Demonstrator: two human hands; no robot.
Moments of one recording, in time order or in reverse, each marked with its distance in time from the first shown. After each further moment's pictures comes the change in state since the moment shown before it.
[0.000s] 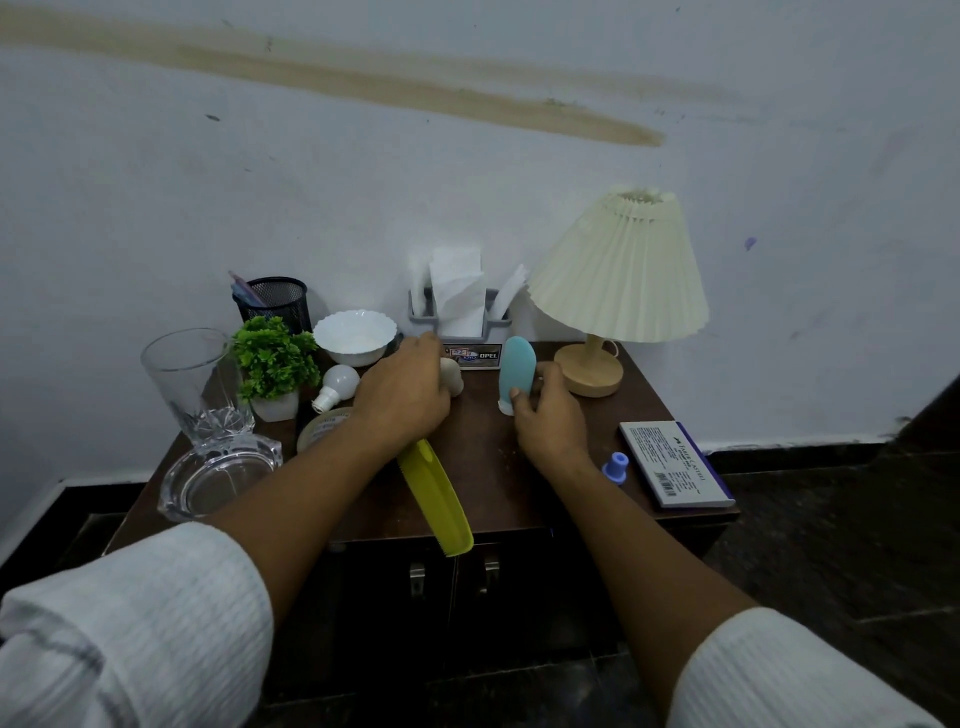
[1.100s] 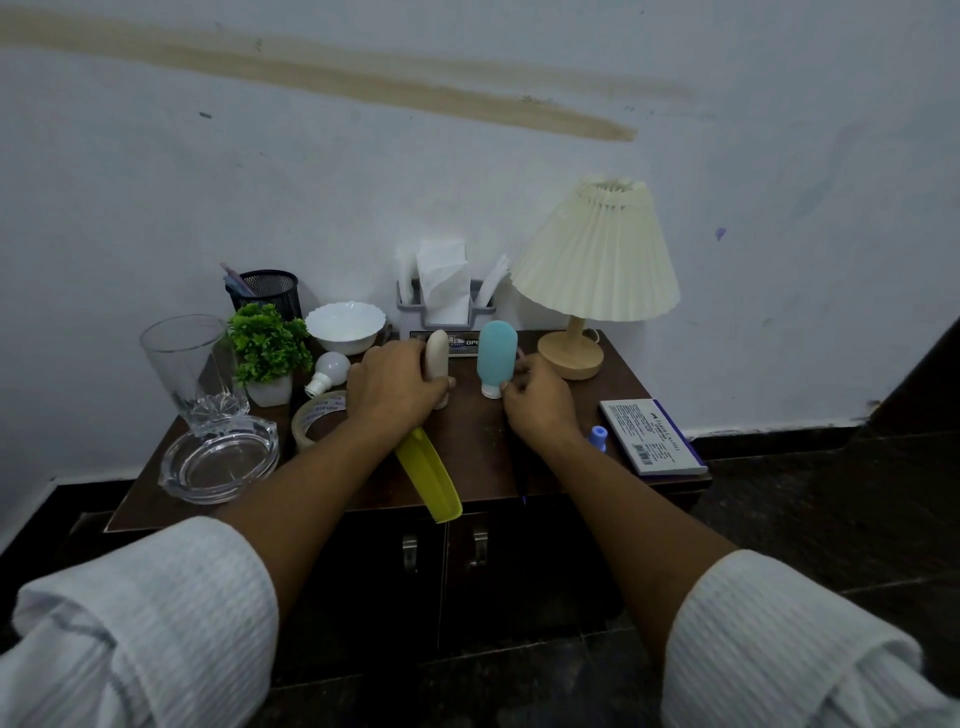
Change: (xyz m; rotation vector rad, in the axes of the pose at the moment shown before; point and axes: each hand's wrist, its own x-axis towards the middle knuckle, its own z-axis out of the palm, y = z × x) left_hand -0.018 0.006 0.011 -0.023 0.127 -0.133; right_hand -0.007 -0.003 -0.012 -0.045 -0.056 0.054
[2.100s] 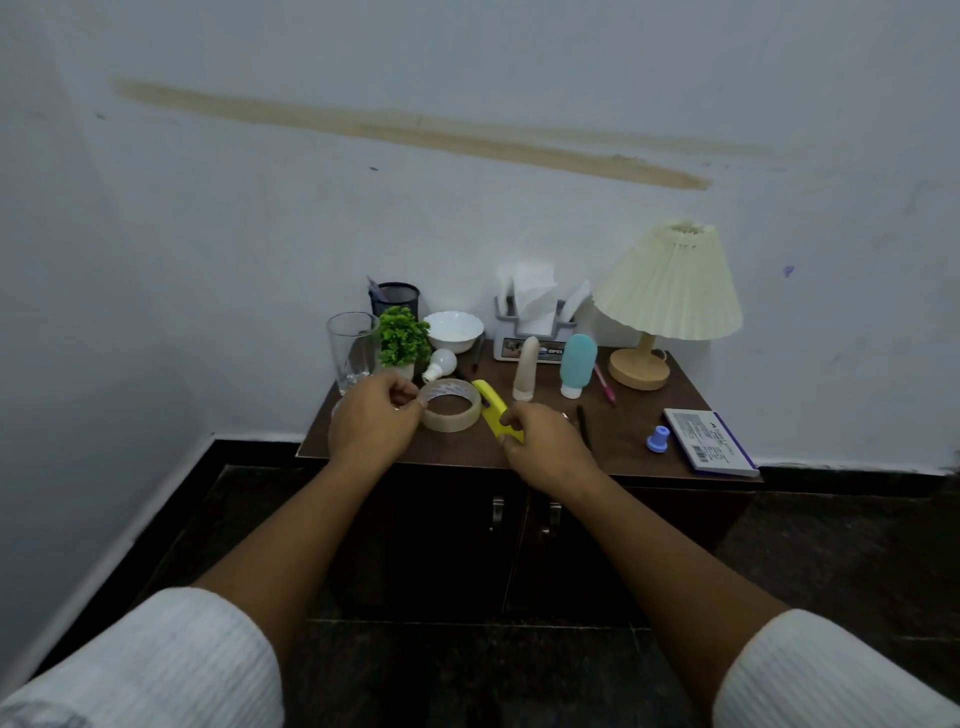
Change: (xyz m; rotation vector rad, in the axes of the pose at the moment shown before) left_hand -0.120 -0.073 -0.117 -0.301 0.092 -0.333; right_hand -0.122 -0.069 0.014 -0.314 -0.264 -0.349
